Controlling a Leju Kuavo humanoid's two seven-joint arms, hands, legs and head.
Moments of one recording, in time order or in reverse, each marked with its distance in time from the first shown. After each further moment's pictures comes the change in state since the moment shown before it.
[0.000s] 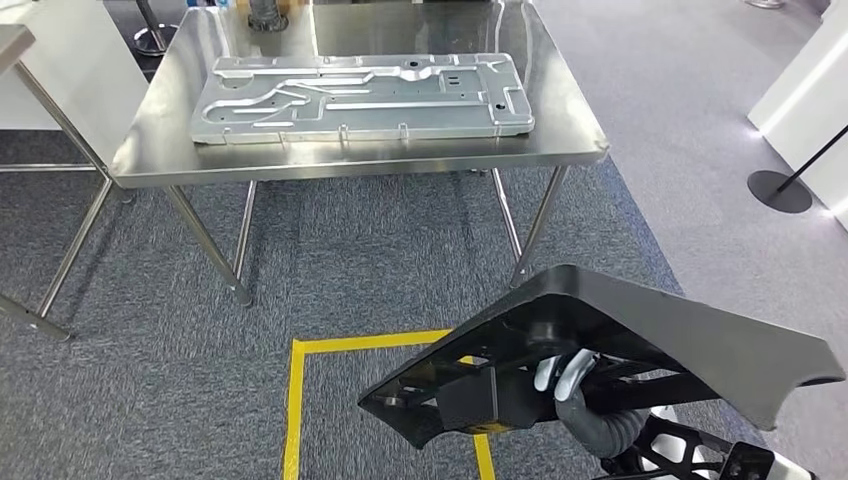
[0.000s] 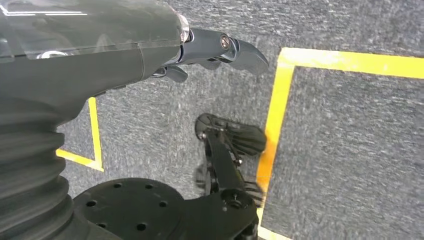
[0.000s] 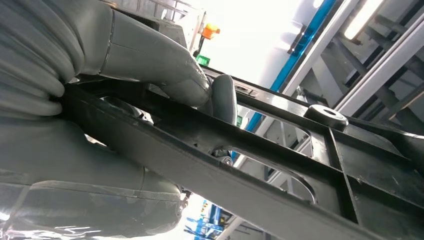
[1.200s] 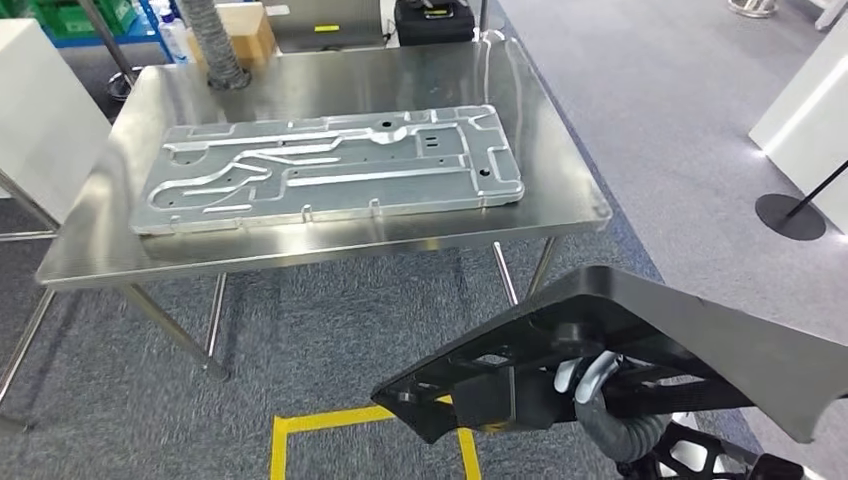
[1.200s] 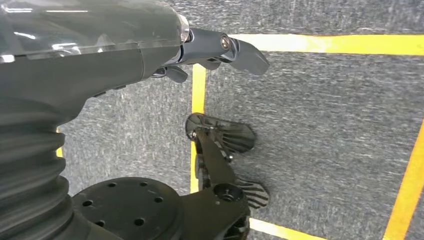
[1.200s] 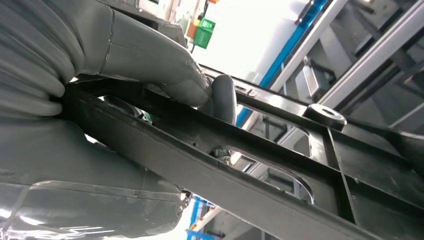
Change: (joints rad) left arm -0.004 0.003 0.002 0.000 -0.026 -0.004 -0.003; right arm 0.035 0.002 -0.065 -0.036 0.004 0.012 0.000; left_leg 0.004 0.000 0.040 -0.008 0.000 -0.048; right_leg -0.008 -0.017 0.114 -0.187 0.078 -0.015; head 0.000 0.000
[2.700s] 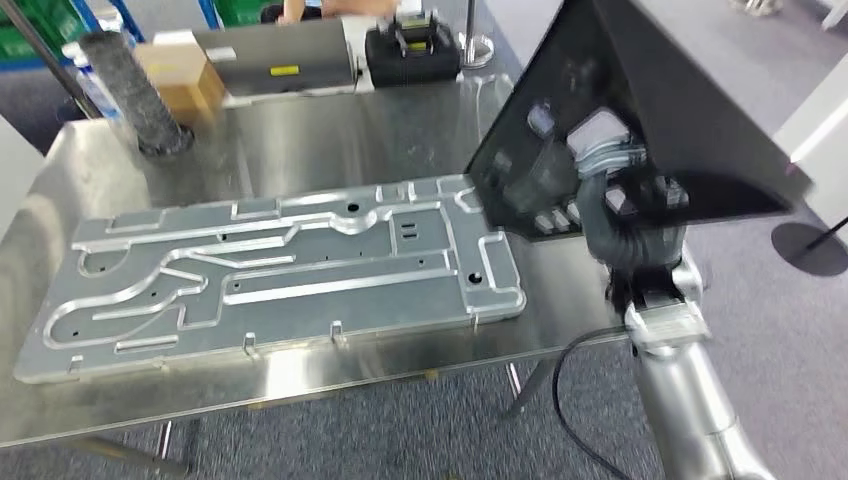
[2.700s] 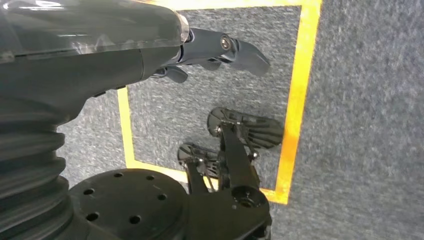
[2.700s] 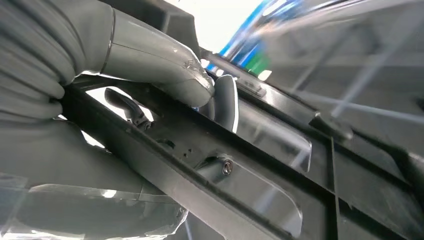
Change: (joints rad) left arm 0.002 -0.013 0.056 0.002 -0.015 -0.007 -0.033; right arm -0.543 0.004 0.000 0.344 0.491 -0.684 0.057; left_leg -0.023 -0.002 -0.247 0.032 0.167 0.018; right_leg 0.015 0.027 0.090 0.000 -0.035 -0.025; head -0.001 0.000
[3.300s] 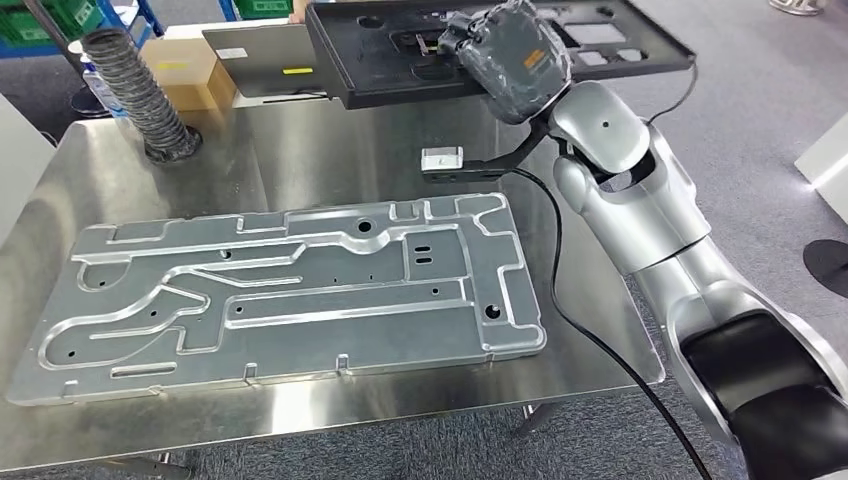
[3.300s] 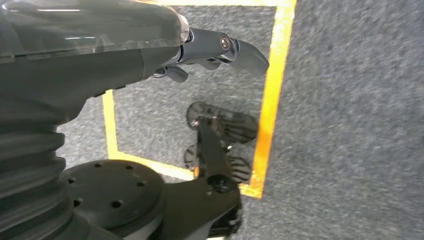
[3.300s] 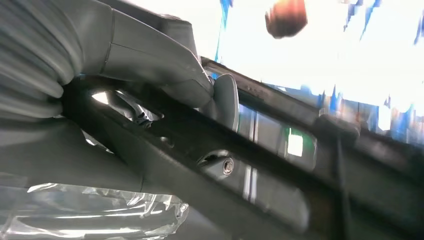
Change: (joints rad) left arm -0.040 -0.013 0.027 -0.001 -0.029 -0.011 -0.015; right arm -0.650 0.006 0.417 0.585 0.863 0.071 0.393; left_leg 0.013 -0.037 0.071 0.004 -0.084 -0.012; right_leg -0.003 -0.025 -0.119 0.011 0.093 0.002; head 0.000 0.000
